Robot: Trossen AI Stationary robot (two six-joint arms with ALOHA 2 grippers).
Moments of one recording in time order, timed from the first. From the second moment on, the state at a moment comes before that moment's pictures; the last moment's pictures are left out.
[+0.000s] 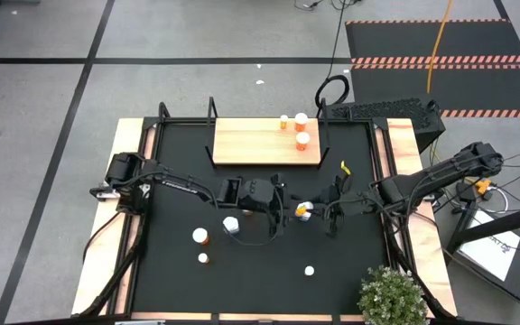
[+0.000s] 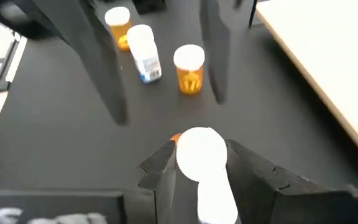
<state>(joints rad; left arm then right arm) -0.11 1.87 1.34 0.12 -0.07 0.05 0.31 1.06 0.71 -0.31 0.36 0.39</state>
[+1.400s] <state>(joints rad) -0.06 1.87 1.34 0.08 -0.15 0.12 0.25 1.08 0.73 -0.21 0.39 0.20</state>
